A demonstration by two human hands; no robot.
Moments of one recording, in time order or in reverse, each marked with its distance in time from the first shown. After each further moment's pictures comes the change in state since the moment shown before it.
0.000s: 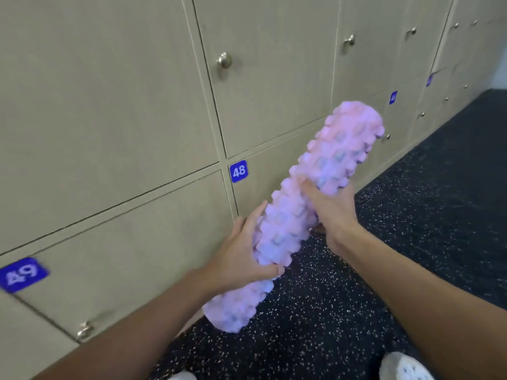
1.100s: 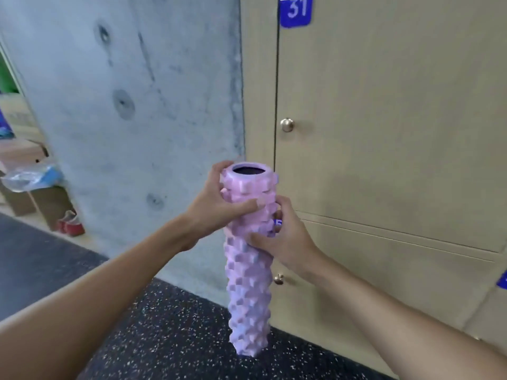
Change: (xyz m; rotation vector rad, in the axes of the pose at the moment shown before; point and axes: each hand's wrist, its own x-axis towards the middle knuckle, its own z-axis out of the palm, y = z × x) left_hand -0.635 -0.098 -0.392 -0.203 1.166 -0.552; right_hand -0.557 0.021 0.522 -0.048 -1.523 -0.252
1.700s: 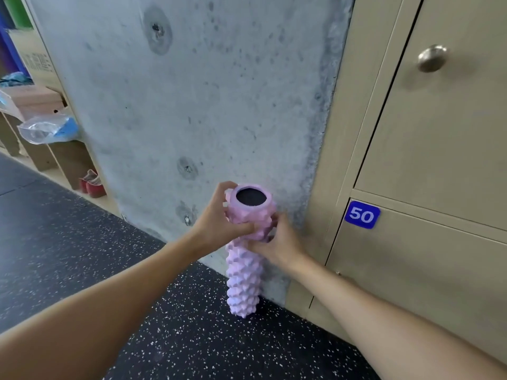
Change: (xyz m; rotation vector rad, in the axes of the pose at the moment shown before) left_hand 0.034 -0.191 -0.076 0.128 0.117 -0.078; right_hand 0.078 0.123 0.140 -0.102 -0.093 0.213
